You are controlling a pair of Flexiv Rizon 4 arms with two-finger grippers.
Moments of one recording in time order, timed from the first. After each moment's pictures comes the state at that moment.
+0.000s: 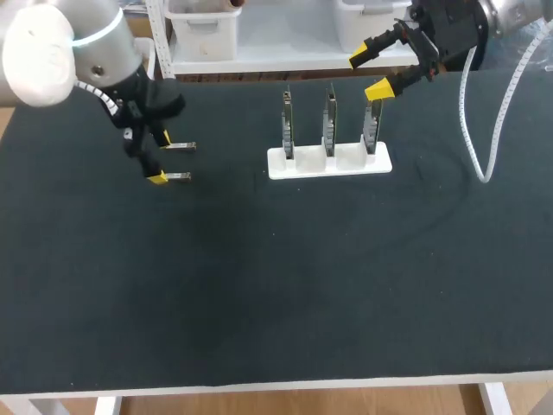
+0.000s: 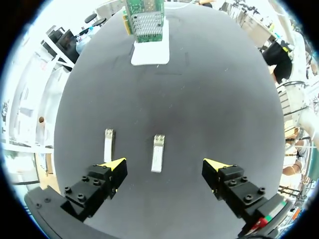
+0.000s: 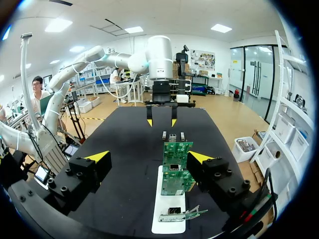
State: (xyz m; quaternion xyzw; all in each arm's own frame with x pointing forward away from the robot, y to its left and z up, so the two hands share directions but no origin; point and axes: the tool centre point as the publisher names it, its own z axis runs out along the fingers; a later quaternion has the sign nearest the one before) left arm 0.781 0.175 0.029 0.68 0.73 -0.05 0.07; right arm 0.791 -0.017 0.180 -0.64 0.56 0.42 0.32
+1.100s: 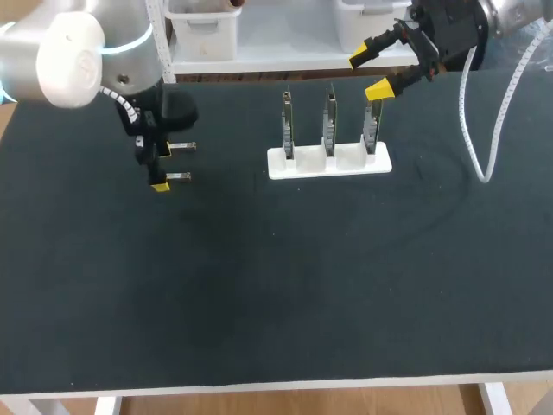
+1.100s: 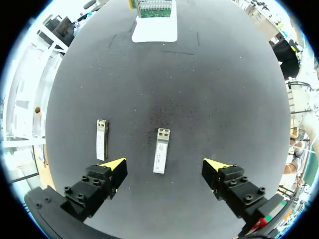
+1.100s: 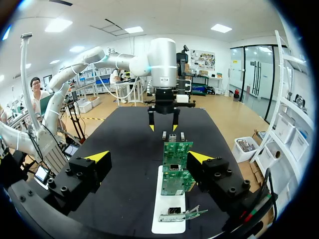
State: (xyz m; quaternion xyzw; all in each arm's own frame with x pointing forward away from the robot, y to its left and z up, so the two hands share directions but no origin) left arm 0.785 0.176 0.002 0.68 0.74 -0.02 0.01; right arm 0.791 -0.017 0.180 -0.64 0.56 0.42 0.32
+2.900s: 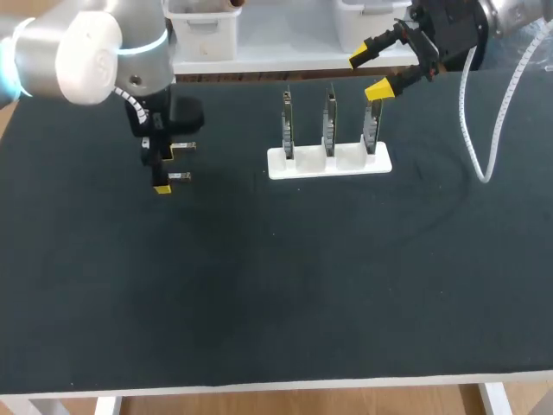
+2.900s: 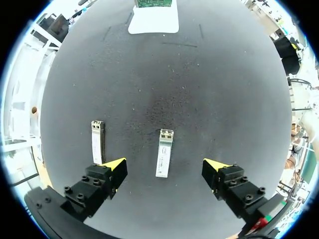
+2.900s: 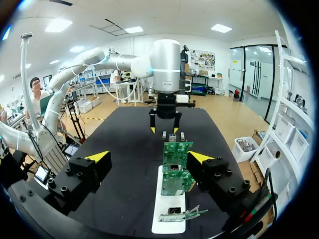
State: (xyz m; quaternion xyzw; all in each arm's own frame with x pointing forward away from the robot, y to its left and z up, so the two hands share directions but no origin) left arm 0.788 0.176 -0.008 0.68 0.73 -0.01 -0.02; right arm 0.791 -0.017 0.180 -0.64 0.56 0.42 0.32
